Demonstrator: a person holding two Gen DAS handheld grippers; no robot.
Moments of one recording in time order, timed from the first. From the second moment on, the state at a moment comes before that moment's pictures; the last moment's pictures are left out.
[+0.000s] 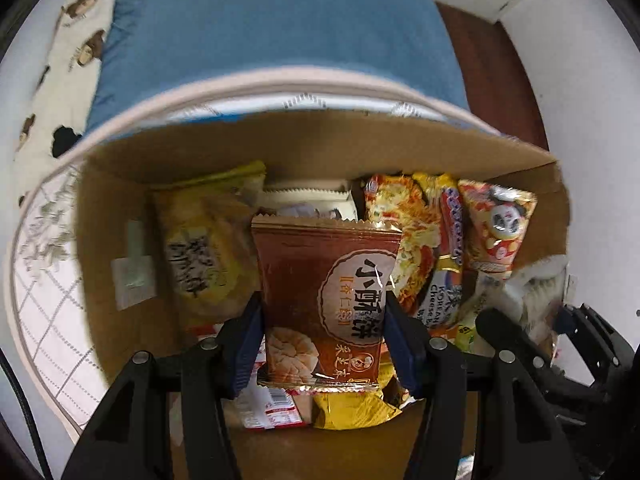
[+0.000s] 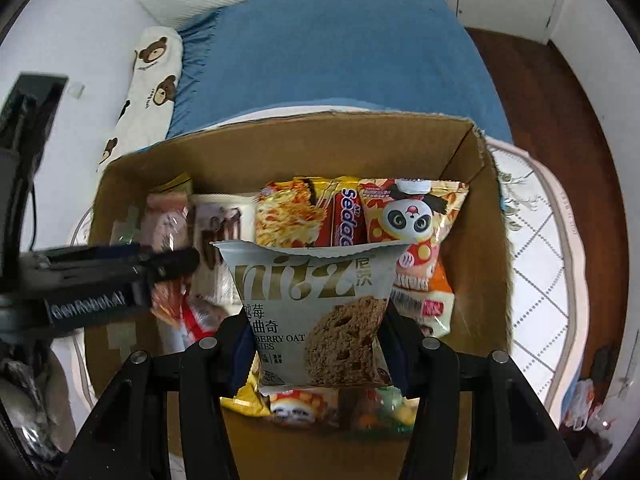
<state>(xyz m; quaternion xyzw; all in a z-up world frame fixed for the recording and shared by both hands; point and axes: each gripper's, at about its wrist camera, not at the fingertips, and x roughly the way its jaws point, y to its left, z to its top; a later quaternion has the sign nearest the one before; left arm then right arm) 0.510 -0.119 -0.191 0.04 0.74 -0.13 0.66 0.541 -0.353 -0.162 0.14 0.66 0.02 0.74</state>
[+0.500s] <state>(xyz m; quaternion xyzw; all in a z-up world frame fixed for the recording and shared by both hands) 0.498 -0.109 -0.182 0.05 0.71 -0.11 0.69 0.542 -0.367 -0.180 0.12 0.67 -0.01 0.73</state>
